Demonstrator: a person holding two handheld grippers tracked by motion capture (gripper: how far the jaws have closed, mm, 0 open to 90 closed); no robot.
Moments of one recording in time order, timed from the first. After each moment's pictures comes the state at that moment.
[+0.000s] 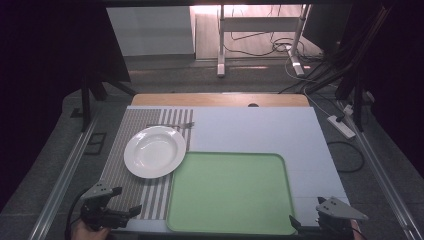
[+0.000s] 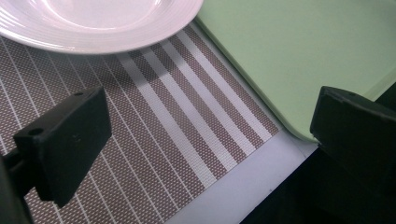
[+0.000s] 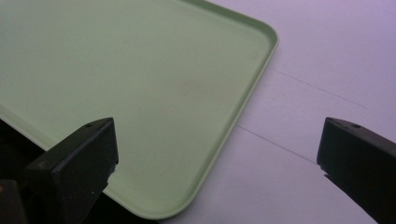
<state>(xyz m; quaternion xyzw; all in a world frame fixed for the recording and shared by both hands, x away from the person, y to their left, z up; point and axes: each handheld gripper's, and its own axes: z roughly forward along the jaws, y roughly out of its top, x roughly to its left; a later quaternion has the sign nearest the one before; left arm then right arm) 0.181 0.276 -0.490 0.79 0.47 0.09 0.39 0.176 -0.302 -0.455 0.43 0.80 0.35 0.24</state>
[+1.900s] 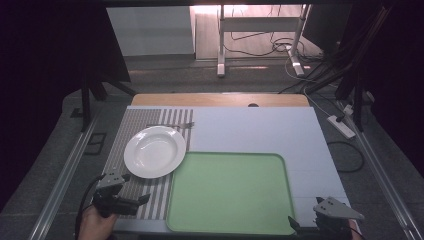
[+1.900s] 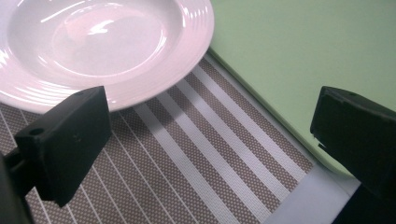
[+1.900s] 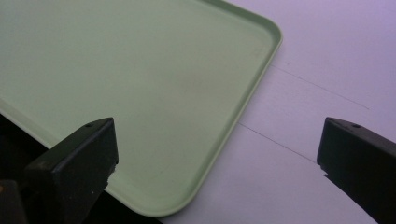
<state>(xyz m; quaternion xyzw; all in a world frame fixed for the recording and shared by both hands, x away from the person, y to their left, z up) 0.216 0.260 -0.490 0.81 0.43 0.13 0.38 0.177 -0.299 -0.456 0.42 0.81 0.33 0.24</state>
